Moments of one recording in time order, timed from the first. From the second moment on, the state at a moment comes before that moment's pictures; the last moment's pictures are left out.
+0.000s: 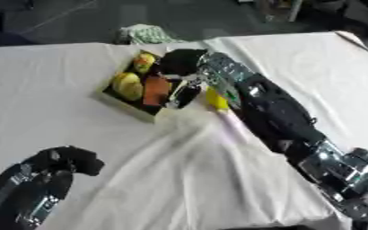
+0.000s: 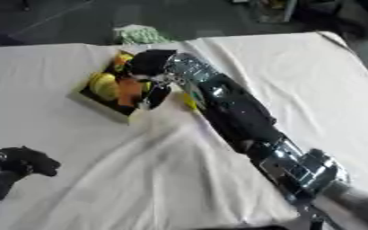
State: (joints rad) left arm -0.17 0.21 -0.35 -1.98 0.08 0.02 -0.53; right arm -0.85 -0.35 0.30 -1.09 1.24 -0.47 0.30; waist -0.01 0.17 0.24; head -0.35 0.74
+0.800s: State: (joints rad) left arm -0.17 0.21 -0.35 -1.98 0.09 0.02 -0.53; right arm -0.85 -0.33 0.33 -1.08 1.50 -0.50 0.17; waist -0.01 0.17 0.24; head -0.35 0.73
